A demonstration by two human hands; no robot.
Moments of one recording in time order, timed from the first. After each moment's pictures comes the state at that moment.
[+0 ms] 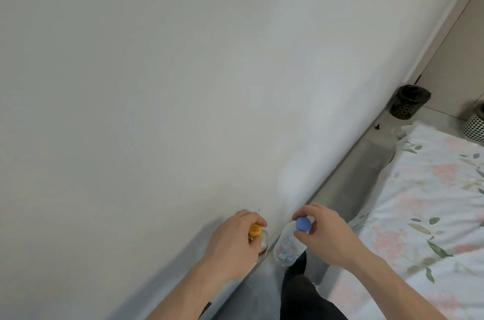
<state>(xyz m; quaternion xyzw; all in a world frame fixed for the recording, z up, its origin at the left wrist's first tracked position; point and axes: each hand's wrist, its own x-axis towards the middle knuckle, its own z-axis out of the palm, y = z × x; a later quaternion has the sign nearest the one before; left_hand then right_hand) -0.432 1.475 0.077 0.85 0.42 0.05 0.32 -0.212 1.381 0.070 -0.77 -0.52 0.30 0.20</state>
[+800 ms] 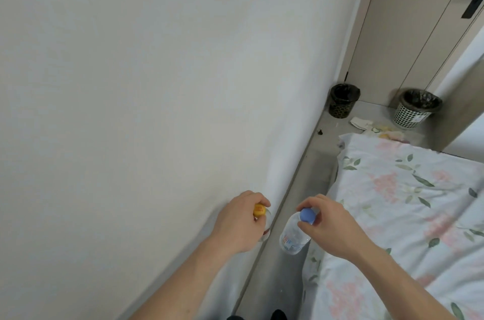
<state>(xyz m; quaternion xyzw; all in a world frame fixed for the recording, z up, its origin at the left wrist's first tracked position) 0.020 1.647 0.087 0.90 0.31 0.01 0.31 0.184 1.479 0.075 -0.84 -0.40 0.26 0.26</state>
